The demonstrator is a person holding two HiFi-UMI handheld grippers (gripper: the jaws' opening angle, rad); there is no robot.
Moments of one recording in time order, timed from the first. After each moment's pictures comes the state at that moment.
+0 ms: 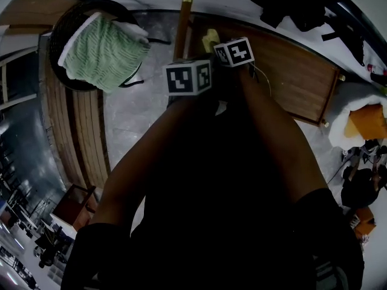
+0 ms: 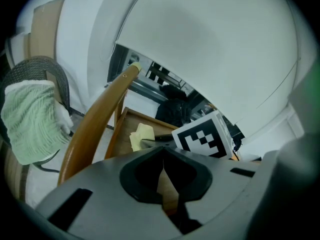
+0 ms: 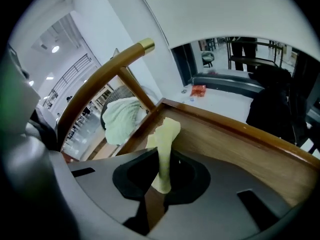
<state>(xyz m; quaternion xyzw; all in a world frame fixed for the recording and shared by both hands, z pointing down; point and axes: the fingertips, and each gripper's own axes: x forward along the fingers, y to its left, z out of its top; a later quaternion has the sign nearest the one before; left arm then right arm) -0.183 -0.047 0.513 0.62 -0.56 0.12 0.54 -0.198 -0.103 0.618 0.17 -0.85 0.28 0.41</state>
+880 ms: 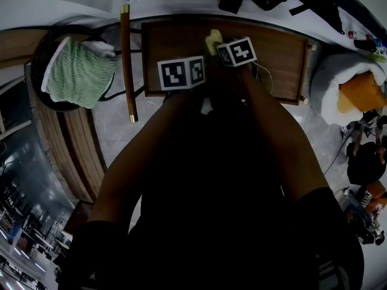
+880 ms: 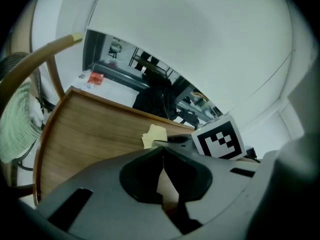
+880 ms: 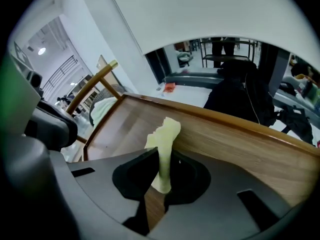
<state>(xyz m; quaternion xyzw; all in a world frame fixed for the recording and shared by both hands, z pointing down) -0.039 -0.086 0.528 0.65 -0.51 0.14 0.55 -0.011 -0.143 0.616 0.24 -0.82 0.29 0.43</state>
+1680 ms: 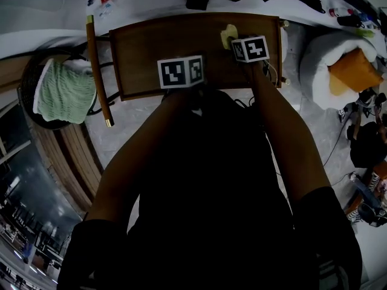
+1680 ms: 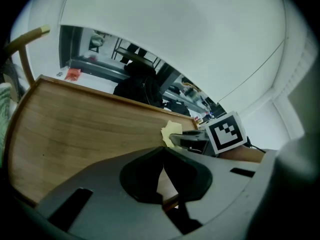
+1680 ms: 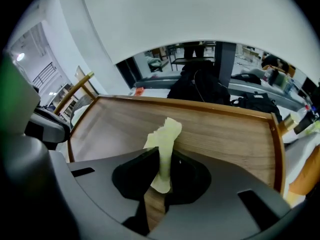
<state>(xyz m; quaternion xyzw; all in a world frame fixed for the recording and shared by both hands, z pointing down) 0.078 -0.111 0.534 0.69 -0.46 0.17 0.54 0.172 -0.190 0.612 0.35 -0.78 0.32 0.42</state>
